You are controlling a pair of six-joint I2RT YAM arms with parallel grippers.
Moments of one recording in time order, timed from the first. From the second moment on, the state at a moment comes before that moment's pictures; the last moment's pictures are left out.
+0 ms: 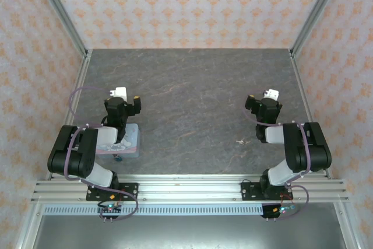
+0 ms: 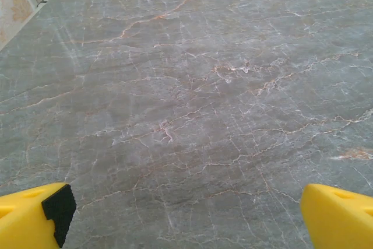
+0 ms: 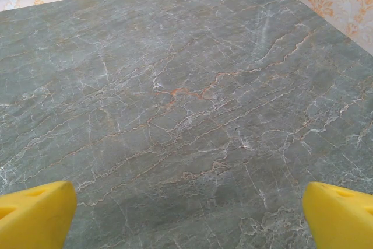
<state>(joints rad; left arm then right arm) -0.04 1.50 0.42 0.64 -0.21 -0.07 0.03 1.54 0.40 0.72 0.24 0.18</state>
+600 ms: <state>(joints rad) -0.04 1.50 0.43 0.62 -0.21 -0.07 0.03 1.53 0.40 0.71 0.25 0.18</state>
